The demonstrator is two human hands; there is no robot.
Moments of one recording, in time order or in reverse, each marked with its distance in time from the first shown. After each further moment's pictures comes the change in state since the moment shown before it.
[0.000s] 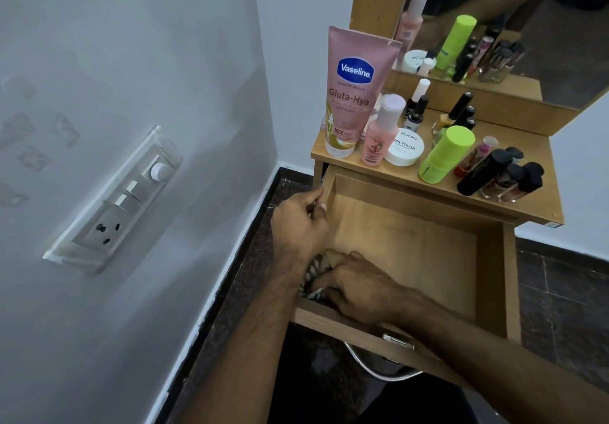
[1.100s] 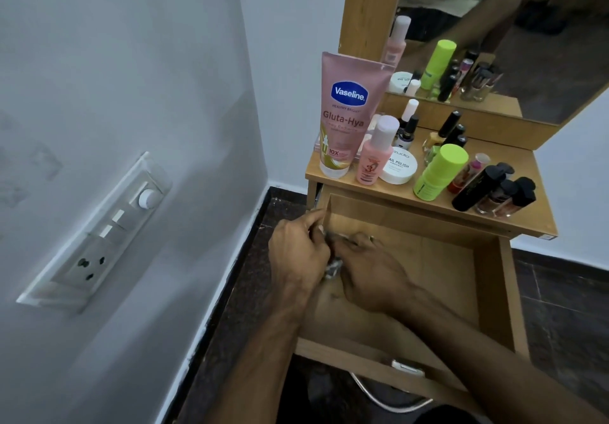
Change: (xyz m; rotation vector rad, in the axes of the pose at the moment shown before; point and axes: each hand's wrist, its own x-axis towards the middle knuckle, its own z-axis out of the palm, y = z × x) left_hand -0.002 0.008 -0.005 0.142 -0.047 0.017; right_hand 0.014 0.026 -0.019 -0.185 0.258 0.306
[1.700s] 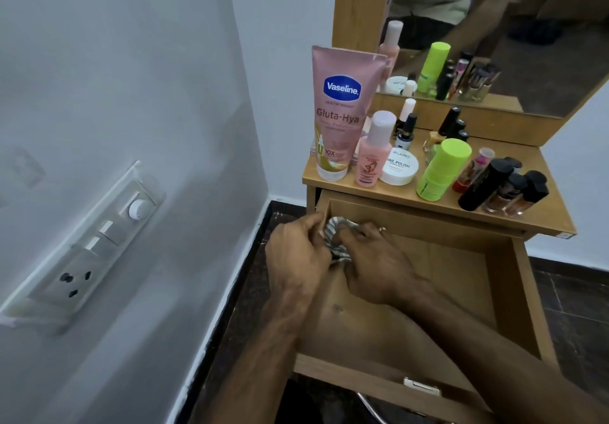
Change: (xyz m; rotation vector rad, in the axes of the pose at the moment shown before) left_hand 0.002 0.000 0.002 0.030 0.050 0.065; right_hand 0.017 0.005 -0.008 -0.046 0.037 0.091
